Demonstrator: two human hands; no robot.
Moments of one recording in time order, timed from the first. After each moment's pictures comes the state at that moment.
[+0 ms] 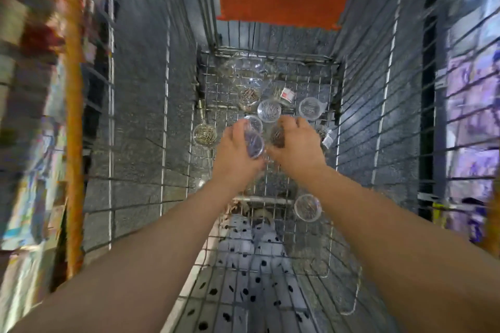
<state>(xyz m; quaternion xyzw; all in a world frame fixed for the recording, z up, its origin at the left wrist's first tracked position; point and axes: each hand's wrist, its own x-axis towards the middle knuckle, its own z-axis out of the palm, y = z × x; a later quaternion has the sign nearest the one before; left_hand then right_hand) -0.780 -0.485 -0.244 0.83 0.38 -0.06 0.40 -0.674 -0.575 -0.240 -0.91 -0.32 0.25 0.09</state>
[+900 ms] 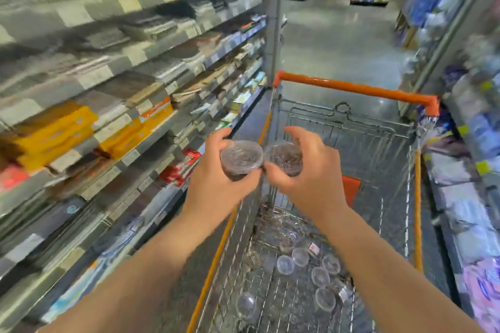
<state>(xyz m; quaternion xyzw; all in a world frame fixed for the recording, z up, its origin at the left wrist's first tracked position) -0.875 -0.429 0.121 0.78 0.35 0.37 0.36 -0.736 -0.511 0.130 -0.73 -0.53 -0.08 0.42</state>
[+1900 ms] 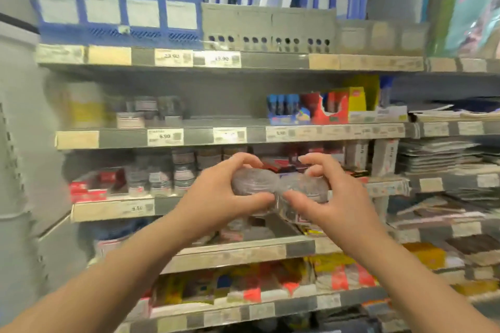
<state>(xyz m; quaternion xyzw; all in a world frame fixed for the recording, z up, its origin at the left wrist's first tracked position) -1.517 -0.411 0.354 0.68 0.59 0.43 0.06 -1.333 -0.340 0.331 -0.29 -0.82 0.14 0.48</state>
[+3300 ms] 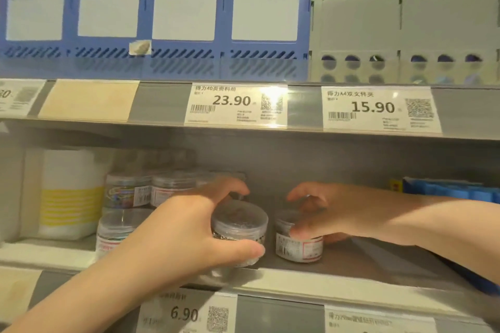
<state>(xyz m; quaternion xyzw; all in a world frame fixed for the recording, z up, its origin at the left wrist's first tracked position) -1.758 -0.242 0.443 0.61 0.72 0.31 -0.15 -1.612 -0.072 0.468 -0.23 -0.91 0.33 0.13</state>
